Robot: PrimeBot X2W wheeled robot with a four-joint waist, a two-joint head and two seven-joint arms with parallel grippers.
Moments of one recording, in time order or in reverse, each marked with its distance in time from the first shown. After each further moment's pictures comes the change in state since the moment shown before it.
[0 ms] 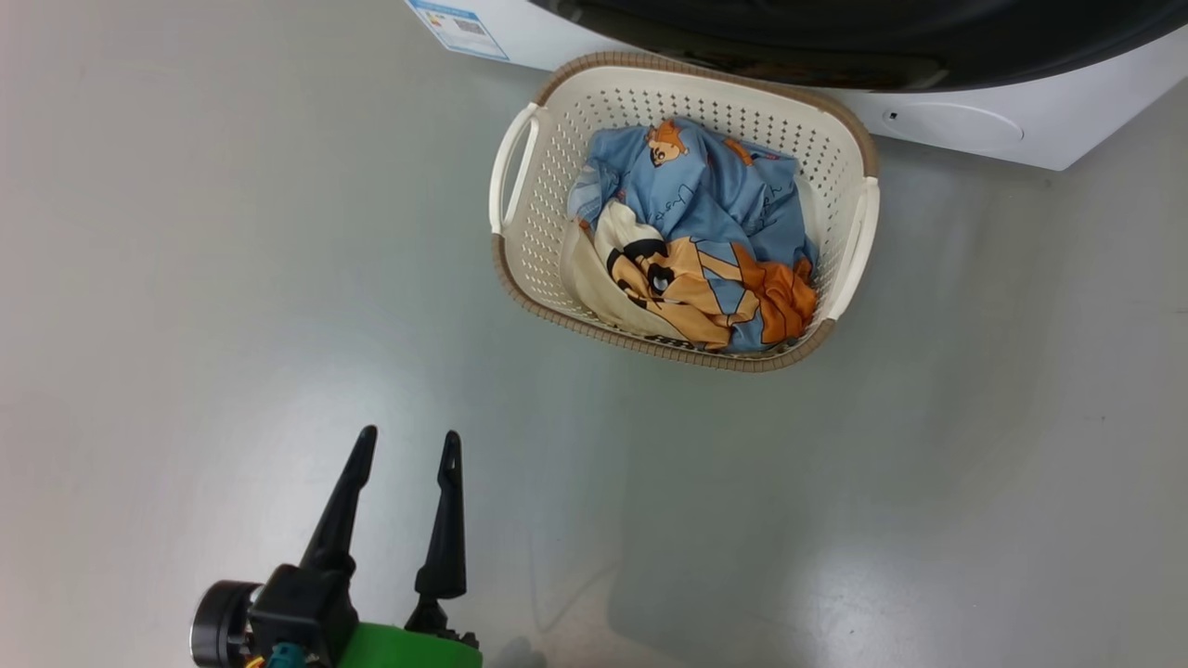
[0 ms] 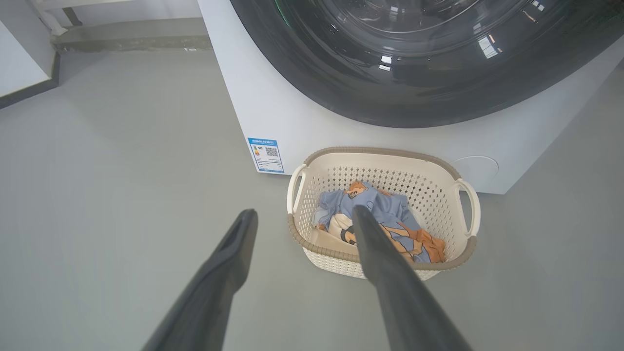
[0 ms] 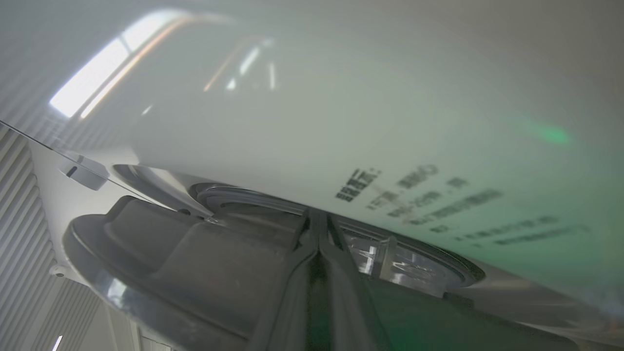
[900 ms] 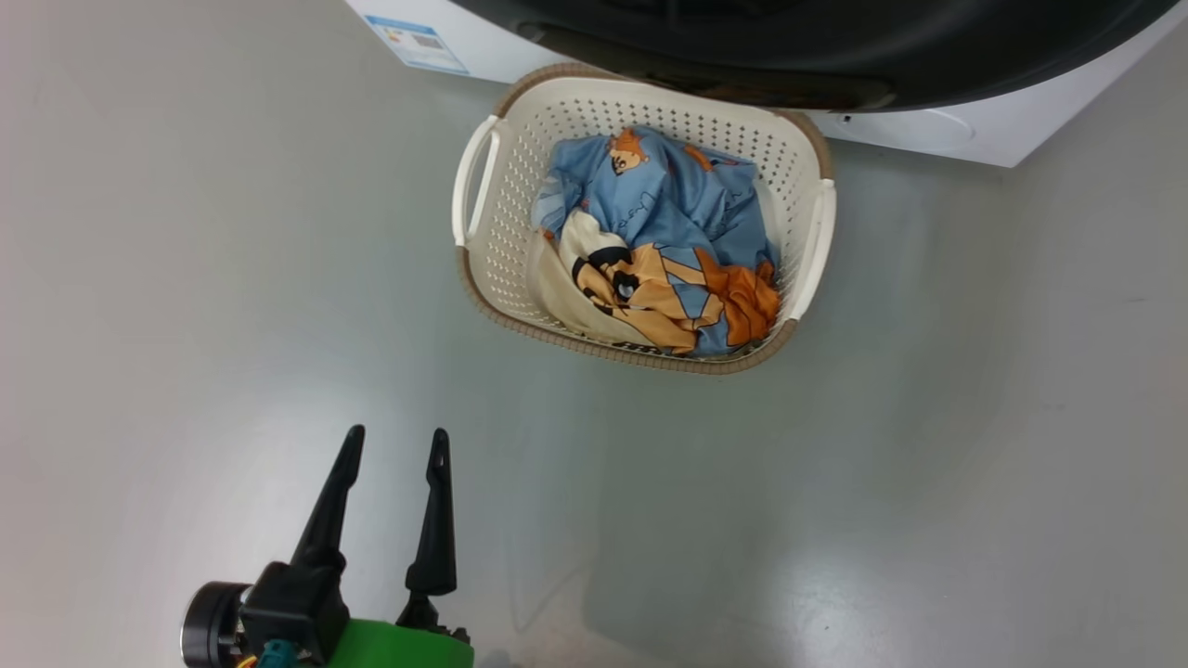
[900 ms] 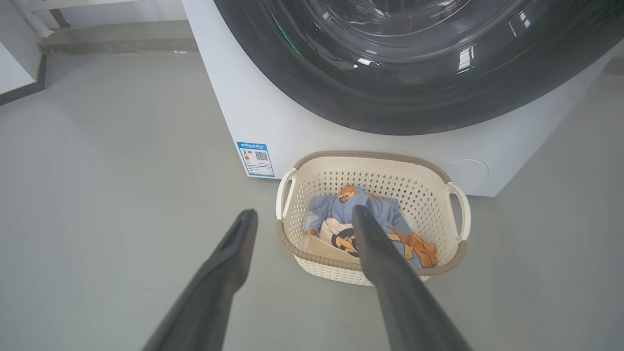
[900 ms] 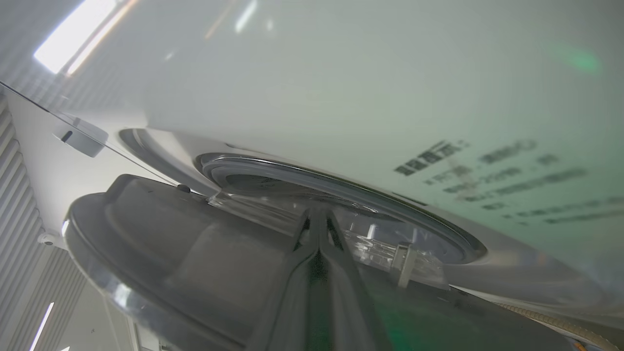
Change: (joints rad) left arm -0.003 0.000 0.013 0.006 0.000 0.007 0.000; right arm -0.021 -0.010 0.086 0.005 0.012 0.000 0.058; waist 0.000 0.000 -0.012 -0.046
